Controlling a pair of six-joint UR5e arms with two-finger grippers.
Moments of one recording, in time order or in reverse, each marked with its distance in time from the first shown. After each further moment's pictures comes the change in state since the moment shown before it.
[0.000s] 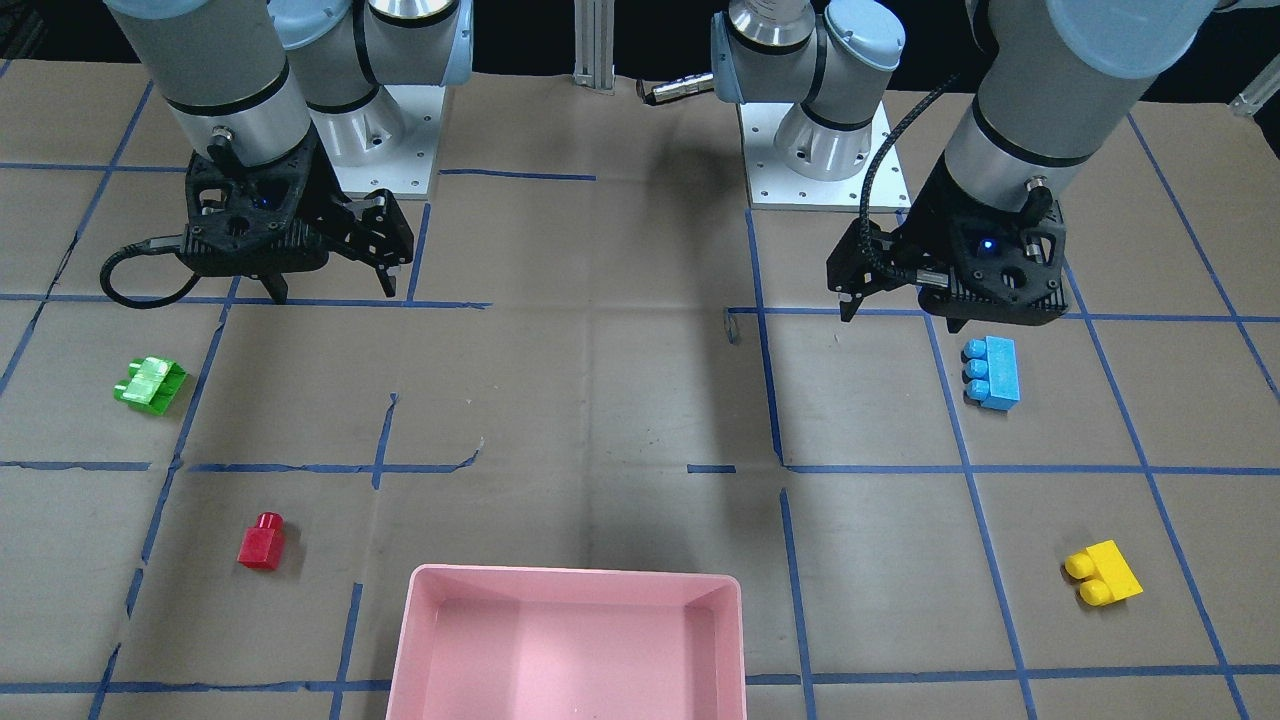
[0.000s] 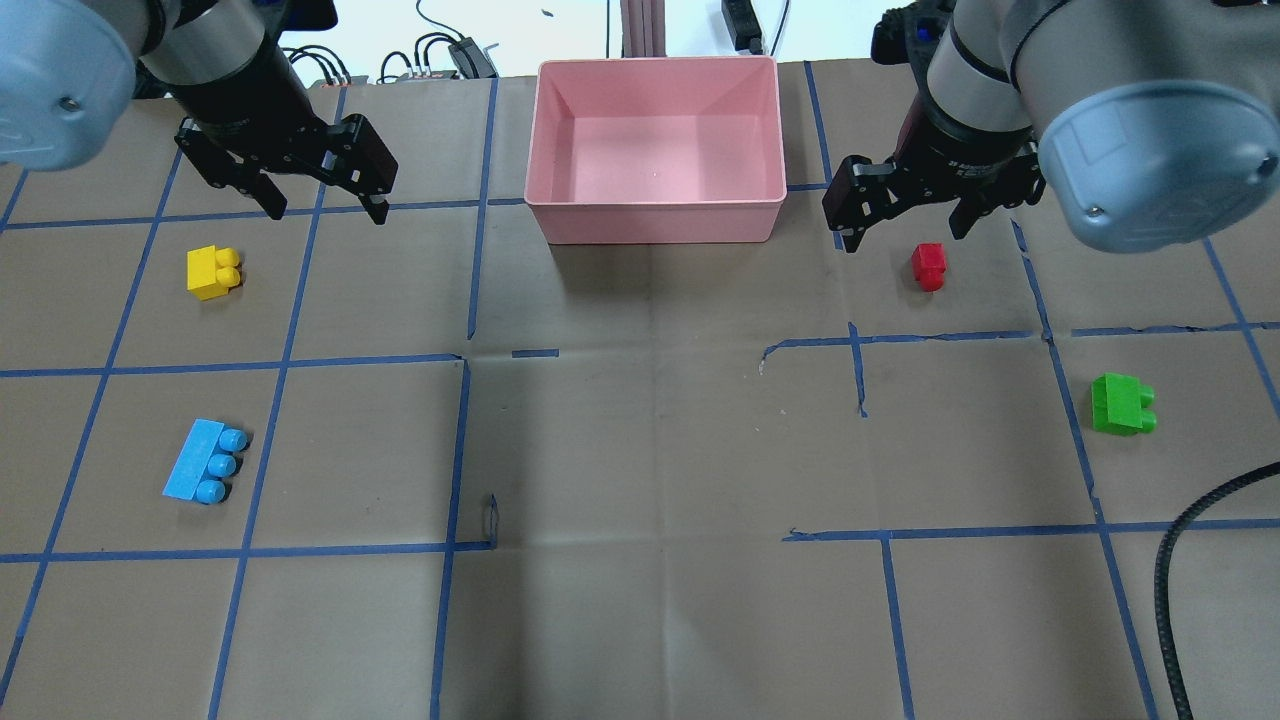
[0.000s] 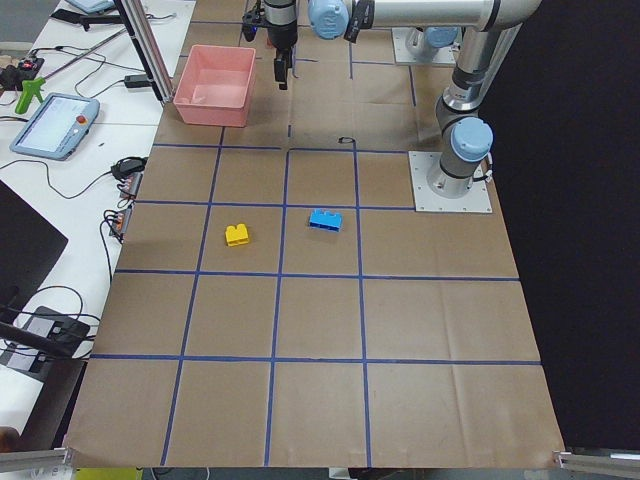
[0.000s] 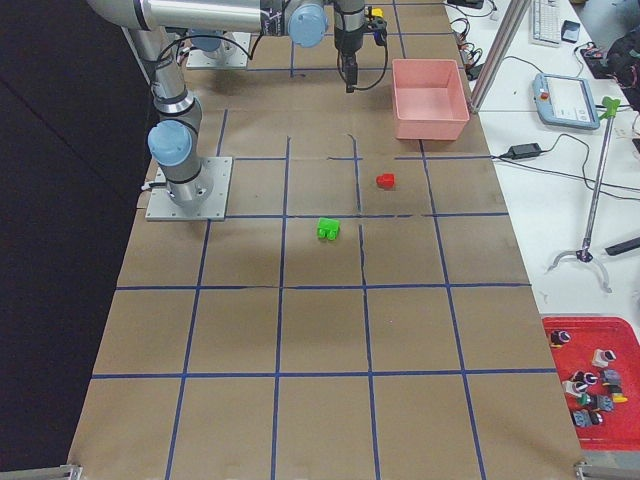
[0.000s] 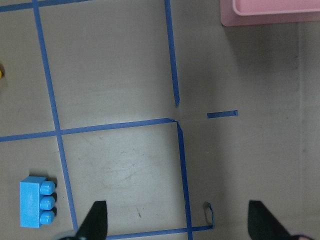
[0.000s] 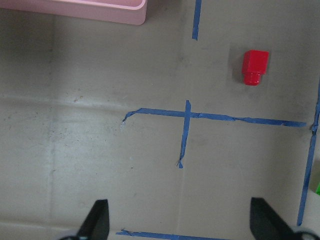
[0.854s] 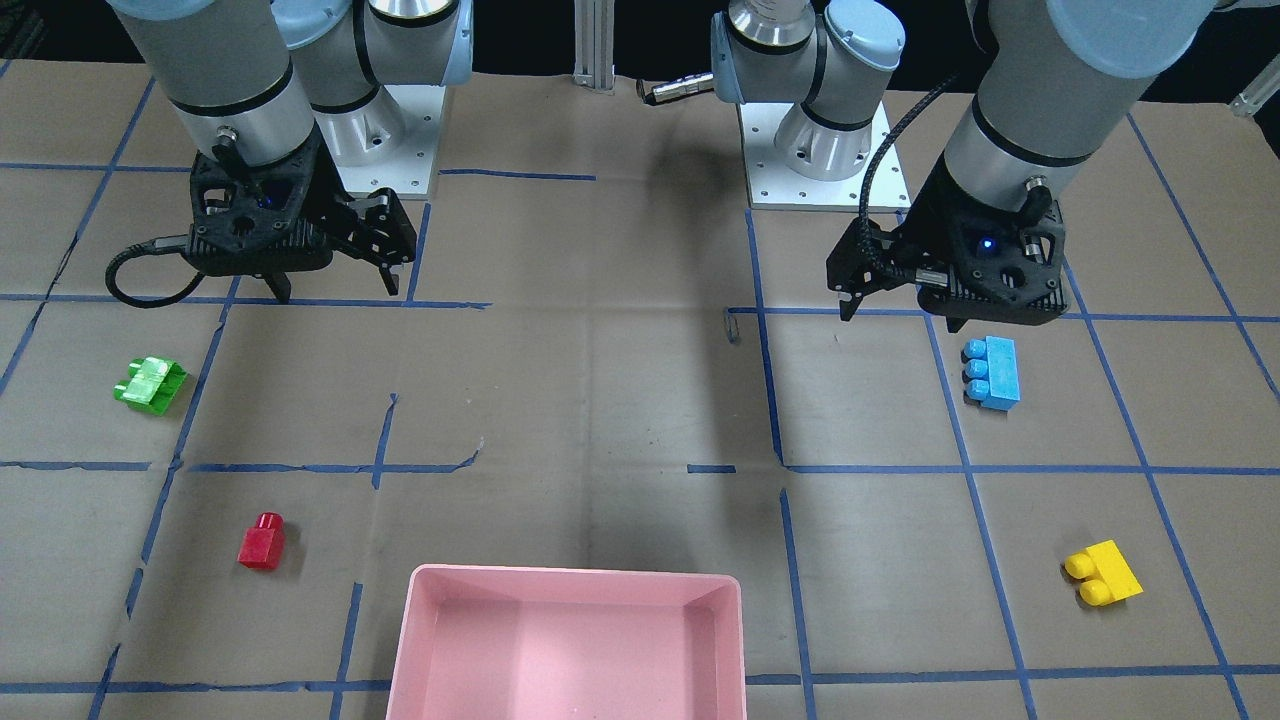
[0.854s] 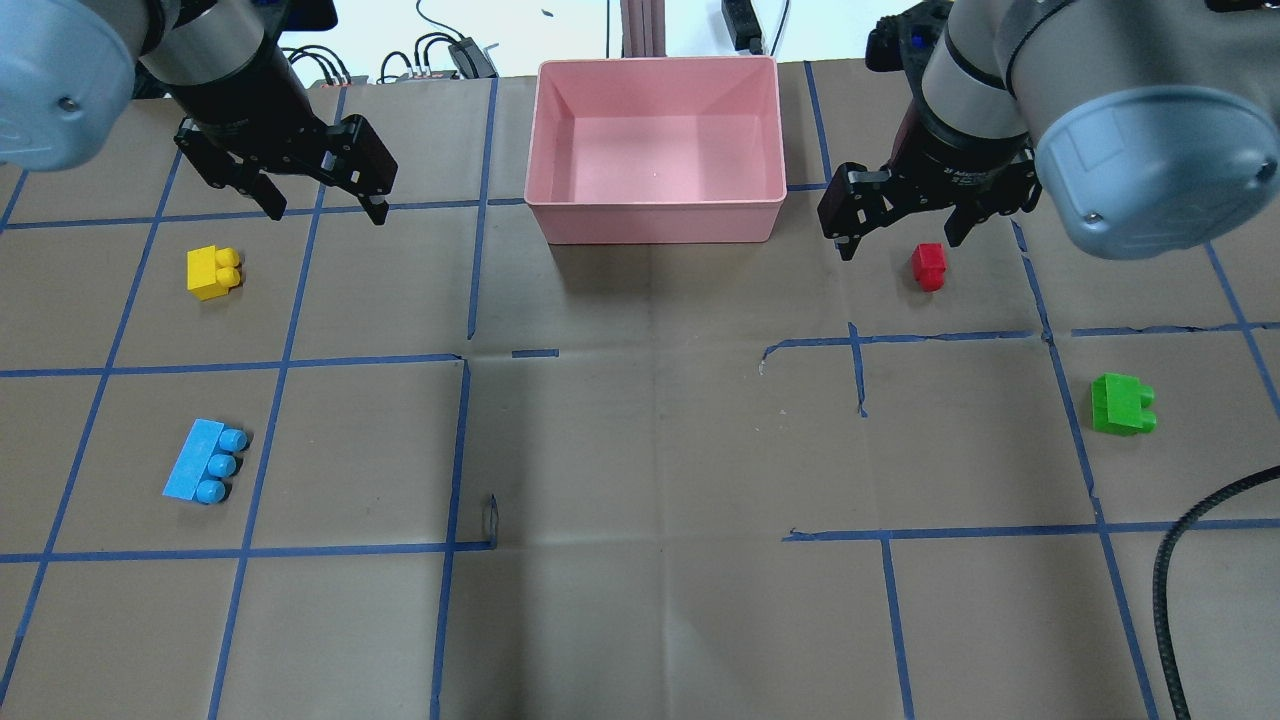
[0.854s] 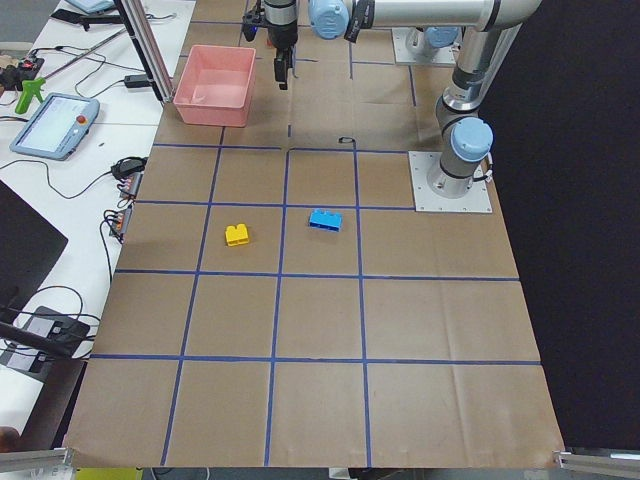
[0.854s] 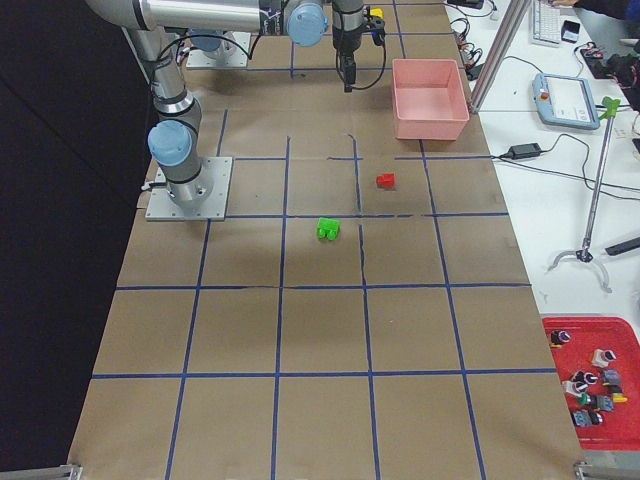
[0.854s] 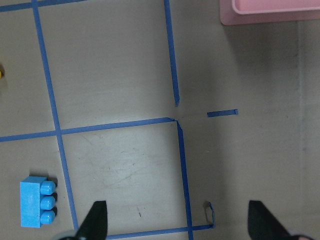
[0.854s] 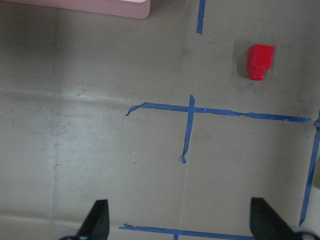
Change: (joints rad) left arm 0.000 -0.002 0.000 -0.001 0.000 -0.003; right arm 0.007 -0.009 0.006 0.020 0.004 0.001
